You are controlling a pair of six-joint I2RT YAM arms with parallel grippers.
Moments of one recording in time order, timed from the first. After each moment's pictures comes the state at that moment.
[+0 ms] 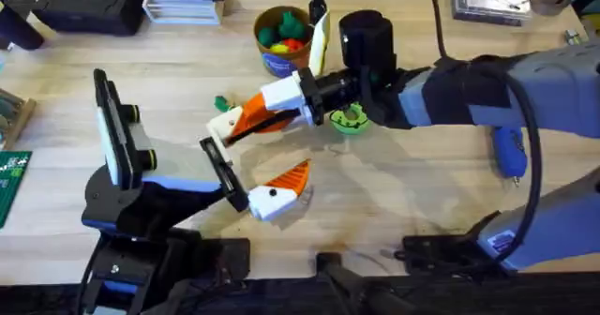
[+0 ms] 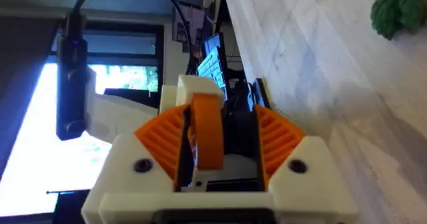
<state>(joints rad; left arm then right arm) -0.16 0.01 0.02 -0.10 0.89 -0.09 0.60 1.77 0.82 0.54 -1.21 1.04</state>
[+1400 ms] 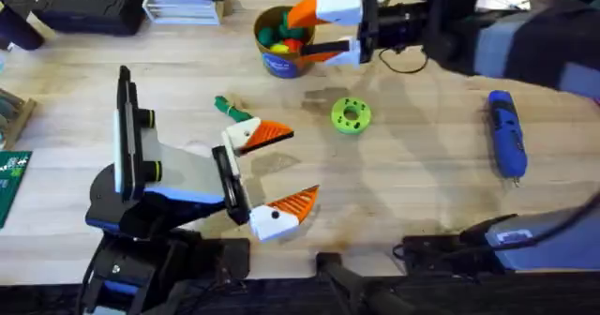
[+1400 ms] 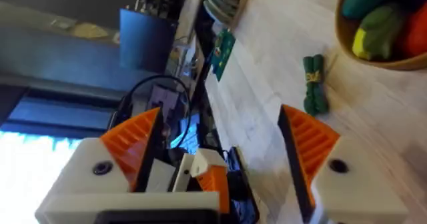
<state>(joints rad) -0.19 0.00 0.02 -0.11 1.03 -0.07 0.30 1.63 0.99 0.20 -1.15 0.83</state>
